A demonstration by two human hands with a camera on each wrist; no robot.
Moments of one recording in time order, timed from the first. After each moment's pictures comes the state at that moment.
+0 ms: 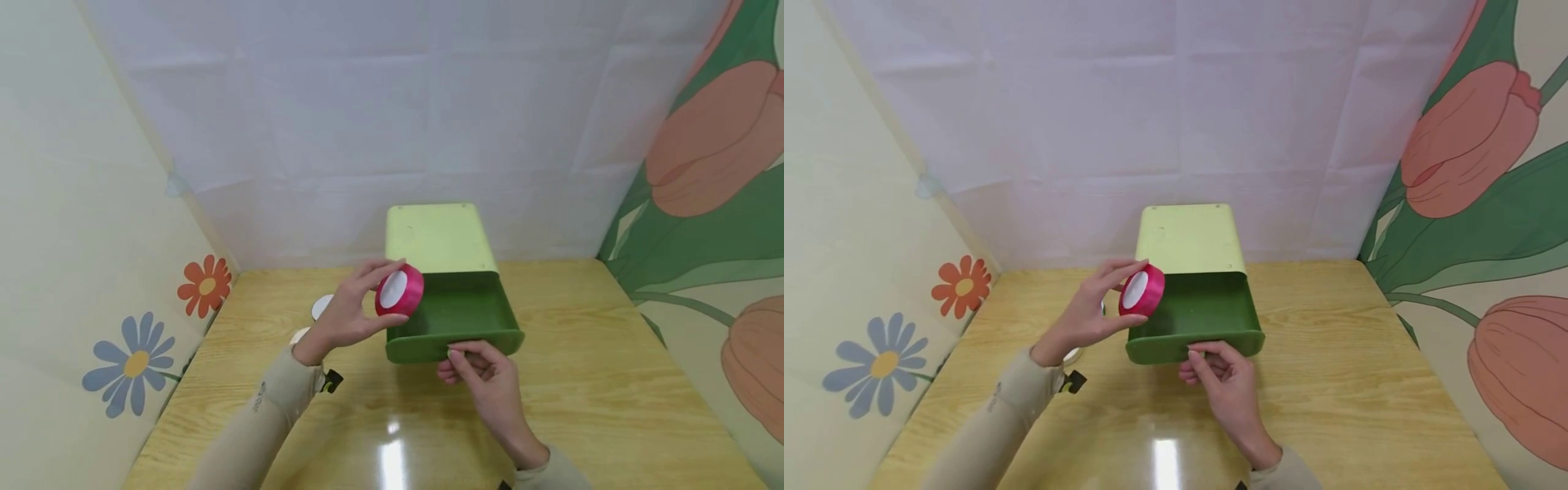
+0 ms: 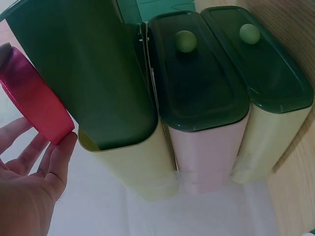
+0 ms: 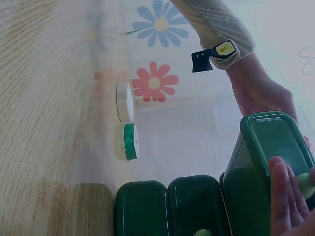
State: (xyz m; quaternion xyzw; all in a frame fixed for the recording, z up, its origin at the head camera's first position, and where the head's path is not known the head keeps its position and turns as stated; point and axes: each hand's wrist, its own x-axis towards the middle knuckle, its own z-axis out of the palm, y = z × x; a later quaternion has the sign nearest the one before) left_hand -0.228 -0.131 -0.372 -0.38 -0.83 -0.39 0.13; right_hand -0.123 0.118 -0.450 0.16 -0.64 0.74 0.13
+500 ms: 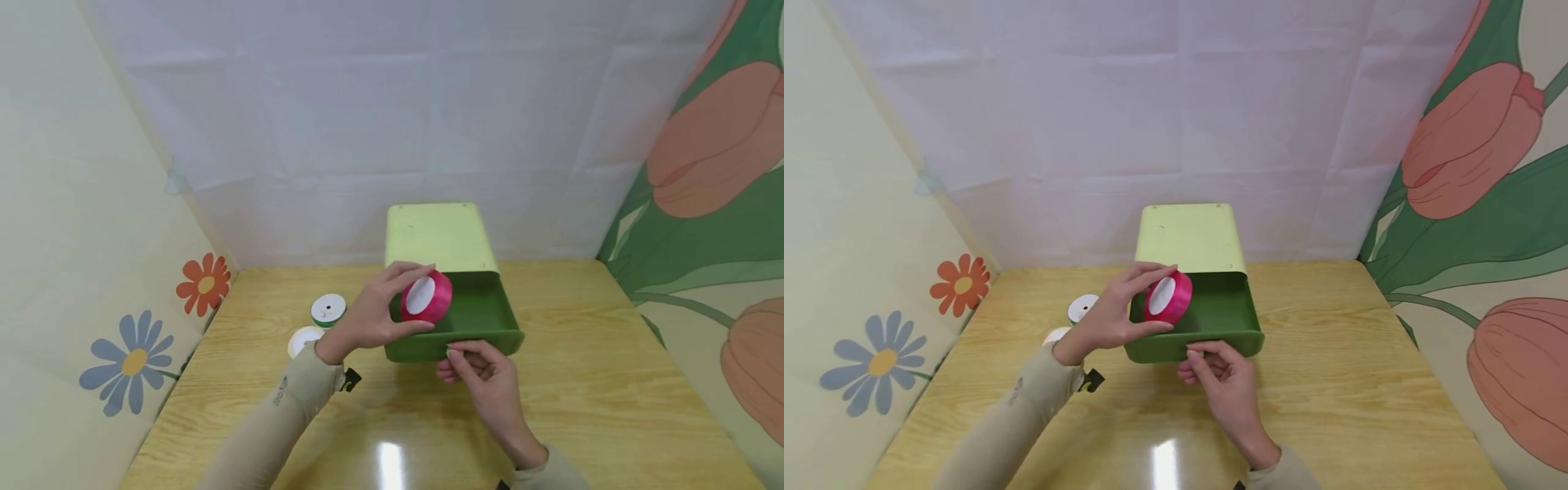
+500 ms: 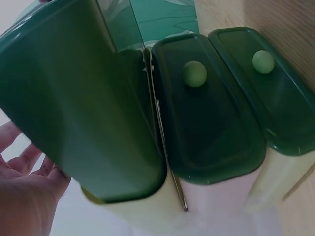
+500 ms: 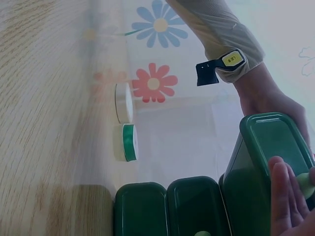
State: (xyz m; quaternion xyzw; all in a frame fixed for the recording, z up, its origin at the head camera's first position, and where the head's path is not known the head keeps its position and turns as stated) left_hand -0.232 -0.097 -0.376 -0.43 -0.81 -0.38 0.13; right_hand -0.124 0.120 -0.451 0.15 -0.65 0.74 0.11
